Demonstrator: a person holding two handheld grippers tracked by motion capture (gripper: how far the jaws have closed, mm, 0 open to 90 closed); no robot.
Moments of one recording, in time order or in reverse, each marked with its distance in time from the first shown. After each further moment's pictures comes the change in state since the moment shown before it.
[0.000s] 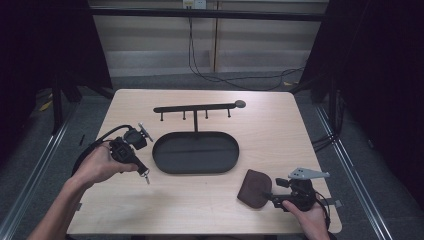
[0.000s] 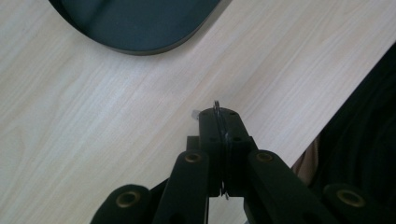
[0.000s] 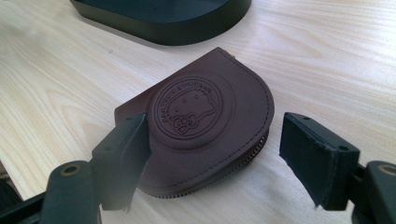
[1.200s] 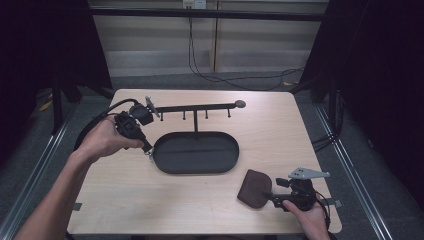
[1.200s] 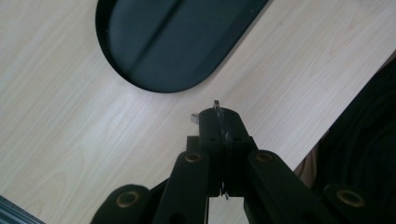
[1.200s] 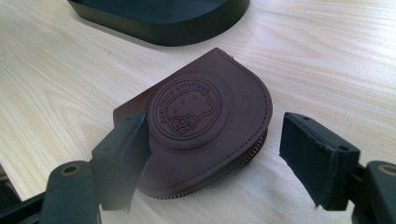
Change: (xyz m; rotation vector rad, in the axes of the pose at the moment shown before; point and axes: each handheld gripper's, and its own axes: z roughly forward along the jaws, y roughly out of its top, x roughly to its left) left arm 0.001 0.048 -0.048 0.001 0.058 0.015; right arm -0.001 0.000 0.000 -0.001 -0.002 0.006
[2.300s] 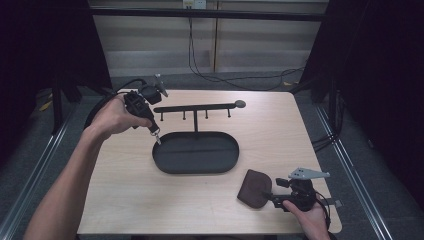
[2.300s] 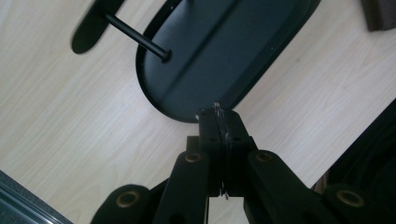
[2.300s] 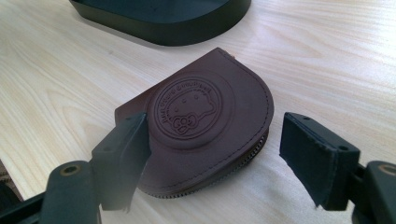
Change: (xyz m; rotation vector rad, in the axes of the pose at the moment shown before) left arm 0.021 0.042 -0.018 -0.024 0.035 -0.020; right arm 0.000 0.000 0.000 -0.002 0.004 -0.002
